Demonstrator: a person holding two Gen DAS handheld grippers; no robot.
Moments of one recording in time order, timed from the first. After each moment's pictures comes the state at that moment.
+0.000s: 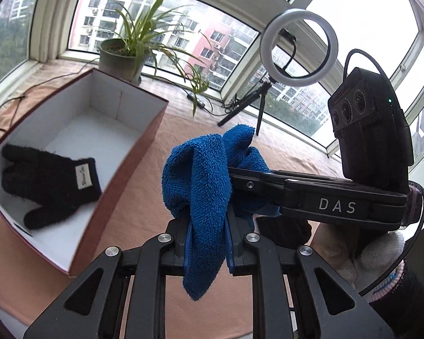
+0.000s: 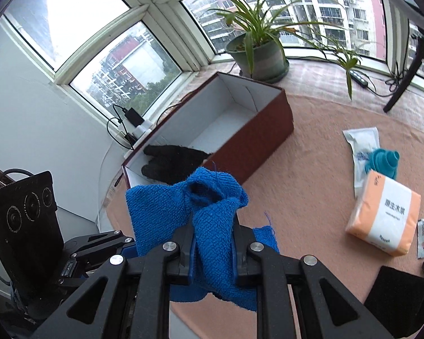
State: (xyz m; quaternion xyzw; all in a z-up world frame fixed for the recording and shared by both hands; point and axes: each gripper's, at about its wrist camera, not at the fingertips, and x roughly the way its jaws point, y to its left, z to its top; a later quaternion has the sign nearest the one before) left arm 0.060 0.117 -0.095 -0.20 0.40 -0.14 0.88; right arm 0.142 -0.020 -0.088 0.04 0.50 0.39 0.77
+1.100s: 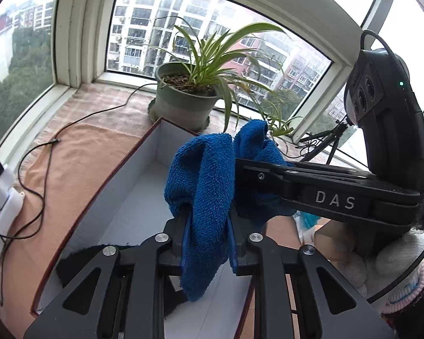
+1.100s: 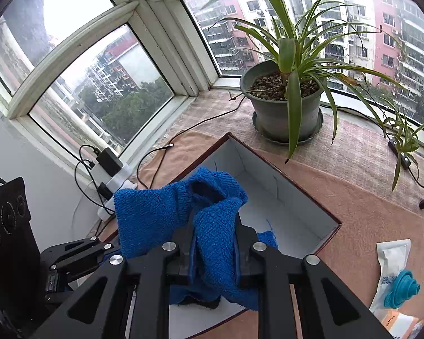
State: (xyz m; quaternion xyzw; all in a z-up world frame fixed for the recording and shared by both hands) left arm 0.170 0.221 -0.115 -0.17 0.42 -0.05 0.89; right arm 0.272 0.117 -0.096 0.00 0.48 0.37 0.79
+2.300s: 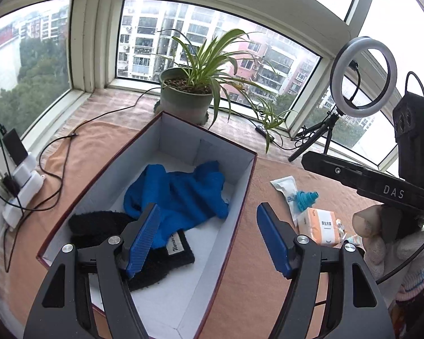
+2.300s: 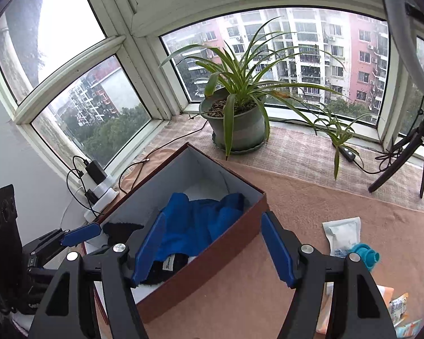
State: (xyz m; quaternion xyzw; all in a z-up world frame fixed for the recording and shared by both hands) left arm 0.113 0.190 -0.091 -0.15 0.40 -0.03 0.90; right arm 0.227 0.017 -0.065 0.02 0.42 0.32 0.85
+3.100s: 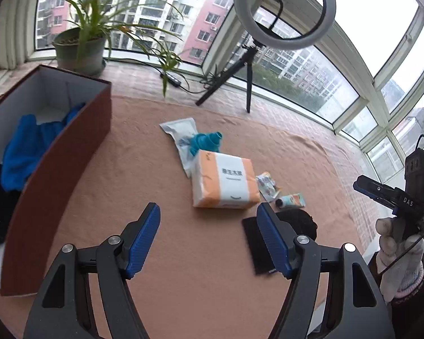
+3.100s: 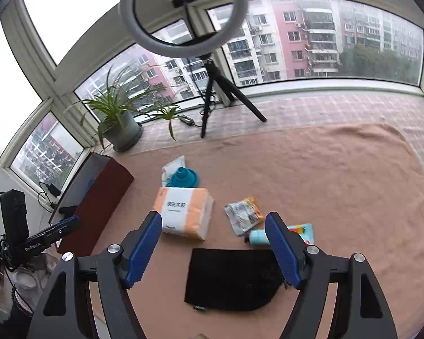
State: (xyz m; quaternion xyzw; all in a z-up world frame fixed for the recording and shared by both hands) left arm 0.102 0.006 -0.123 -0.15 0.46 -0.16 0.86; right arm 0.140 -0.323 -0.083 0.13 0.44 0.16 0.87
